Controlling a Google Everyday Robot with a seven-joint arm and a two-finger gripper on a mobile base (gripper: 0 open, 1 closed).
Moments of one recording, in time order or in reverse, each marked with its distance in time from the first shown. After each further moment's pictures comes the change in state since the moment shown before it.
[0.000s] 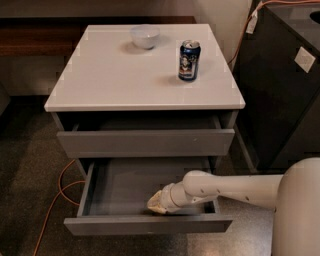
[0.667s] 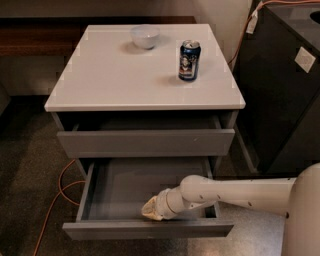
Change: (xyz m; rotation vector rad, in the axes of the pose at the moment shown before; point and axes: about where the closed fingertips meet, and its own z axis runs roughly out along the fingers) arm -0.019 0.039 -0.003 -0.041 -0.027 -0.045
